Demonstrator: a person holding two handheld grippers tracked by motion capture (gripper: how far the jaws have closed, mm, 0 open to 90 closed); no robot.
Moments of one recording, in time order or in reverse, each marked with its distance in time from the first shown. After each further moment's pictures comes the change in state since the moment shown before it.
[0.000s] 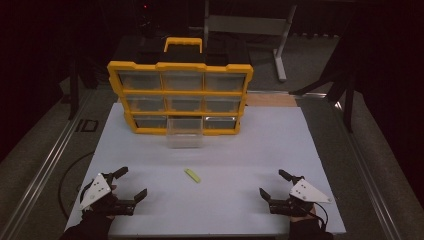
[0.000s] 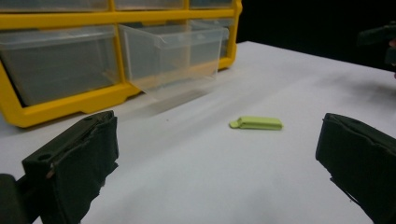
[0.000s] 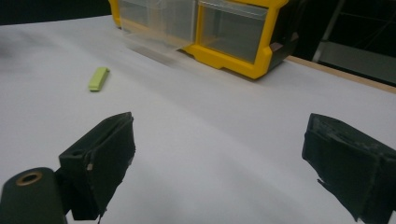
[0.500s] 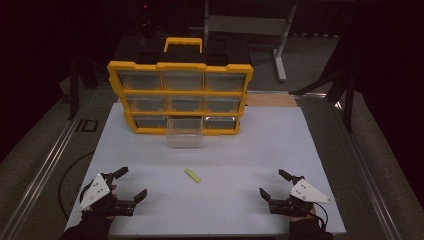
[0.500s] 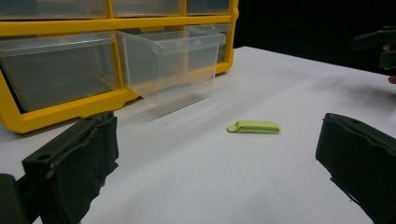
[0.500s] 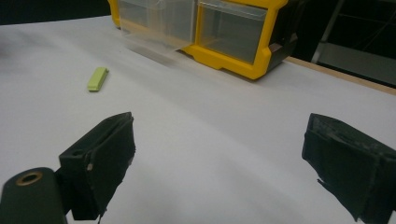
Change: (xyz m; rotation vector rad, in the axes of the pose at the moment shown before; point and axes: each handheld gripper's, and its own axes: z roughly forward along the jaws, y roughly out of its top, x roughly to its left) left arm -0.001 0.000 0.000 -0.004 -0.013 0.015; right arm 0.000 0.000 0.000 -0.003 -0.006 -0.003
